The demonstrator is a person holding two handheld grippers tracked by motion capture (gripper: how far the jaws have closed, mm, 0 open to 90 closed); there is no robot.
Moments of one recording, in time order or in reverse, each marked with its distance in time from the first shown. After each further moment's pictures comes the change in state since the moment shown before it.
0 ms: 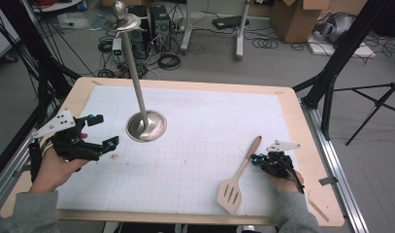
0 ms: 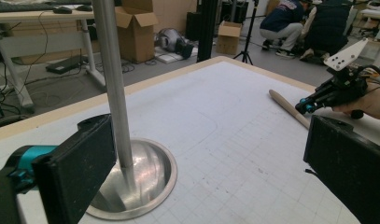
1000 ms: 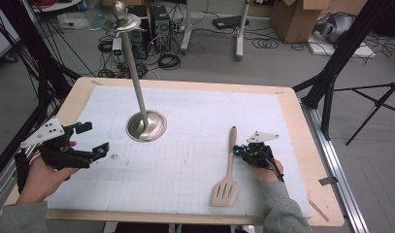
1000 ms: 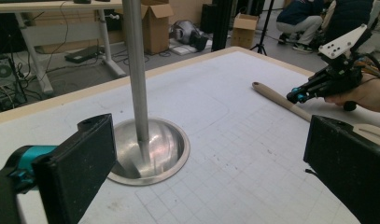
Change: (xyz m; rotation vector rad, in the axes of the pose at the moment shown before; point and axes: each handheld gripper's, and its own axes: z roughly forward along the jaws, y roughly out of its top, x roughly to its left) left arm -0.002 -0.013 -0.027 0.027 0.066 -0.011; right arm 0.022 0.038 0.044 -0.036 0.040 -0.054
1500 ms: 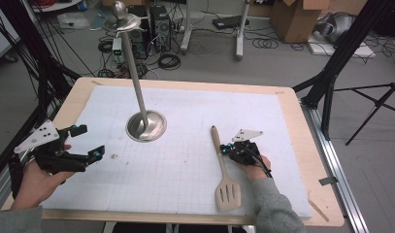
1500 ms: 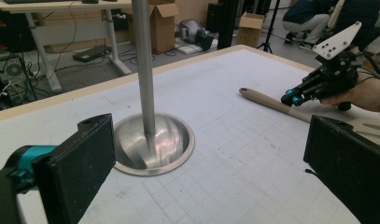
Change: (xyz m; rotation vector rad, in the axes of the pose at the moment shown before) left arm -0.001 -0.005 -0.010 0.005 0.026 0.004; right arm 0.022 0.020 0.026 0.009 0.080 -0.068
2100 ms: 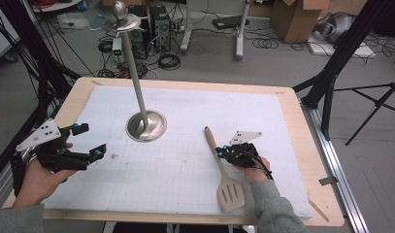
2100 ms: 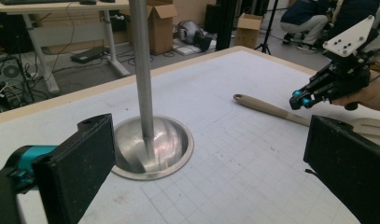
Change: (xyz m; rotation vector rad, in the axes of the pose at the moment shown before) left arm 0.000 0.004 0.008 -0.001 -0.018 0.004; right arm 0.019 0.011 -0.014 -0.027 0.097 -0.071
